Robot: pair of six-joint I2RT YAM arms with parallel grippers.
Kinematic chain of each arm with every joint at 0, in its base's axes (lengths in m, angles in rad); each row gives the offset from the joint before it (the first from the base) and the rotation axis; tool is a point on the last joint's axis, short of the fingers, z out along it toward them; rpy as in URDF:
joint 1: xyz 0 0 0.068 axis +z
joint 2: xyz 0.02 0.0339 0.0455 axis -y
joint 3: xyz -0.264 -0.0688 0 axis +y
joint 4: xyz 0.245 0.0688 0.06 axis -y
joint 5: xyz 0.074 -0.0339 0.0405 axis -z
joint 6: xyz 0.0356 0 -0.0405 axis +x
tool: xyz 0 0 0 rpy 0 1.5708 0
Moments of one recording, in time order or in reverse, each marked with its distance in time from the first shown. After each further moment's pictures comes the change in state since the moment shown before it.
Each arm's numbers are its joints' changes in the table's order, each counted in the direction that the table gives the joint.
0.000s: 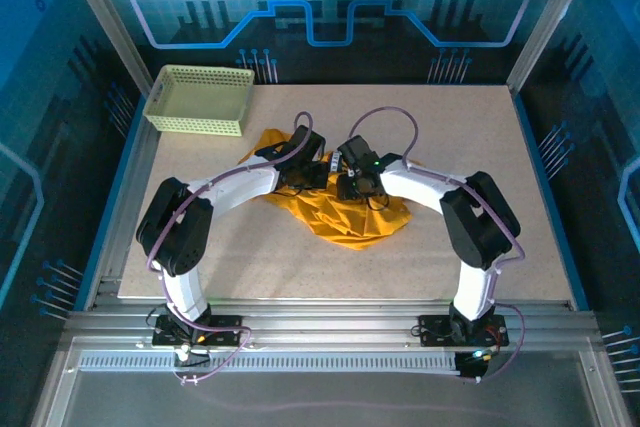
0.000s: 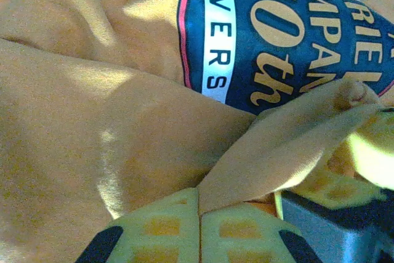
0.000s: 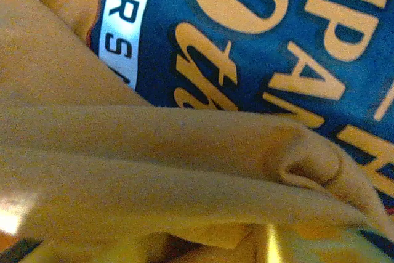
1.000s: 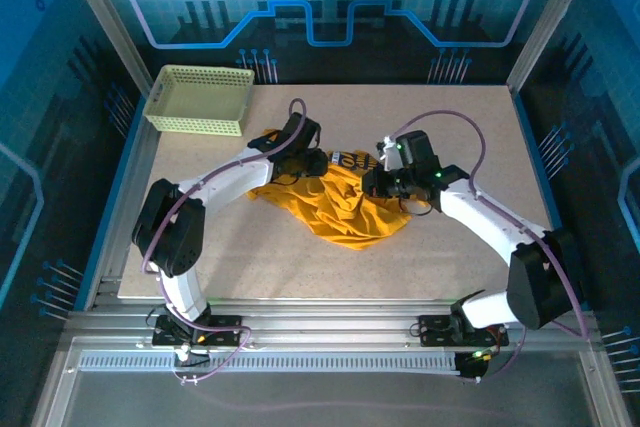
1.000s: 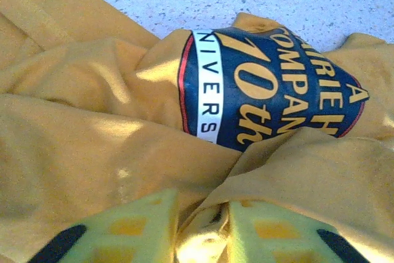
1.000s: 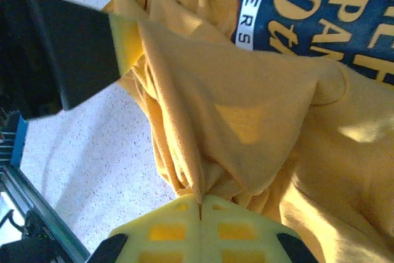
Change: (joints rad) left arm 0.035 0.018 -0.067 -0.033 -0.020 0.030; right arm -0.203 0.467 0.280 0.100 -0.529 0.099
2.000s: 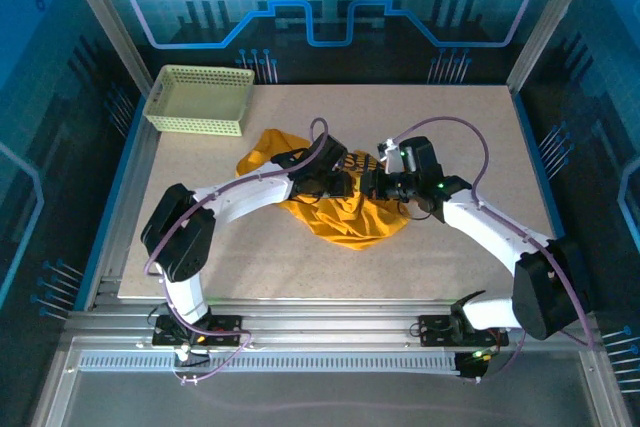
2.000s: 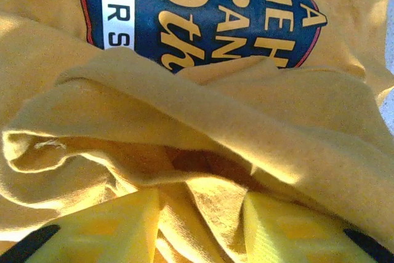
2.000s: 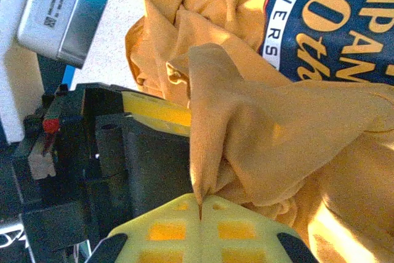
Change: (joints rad) left arm -0.172 -0.012 0.006 -0.019 -0.013 -0.195; right arm 0.026 0.056 0.092 0.146 -0.017 0.056
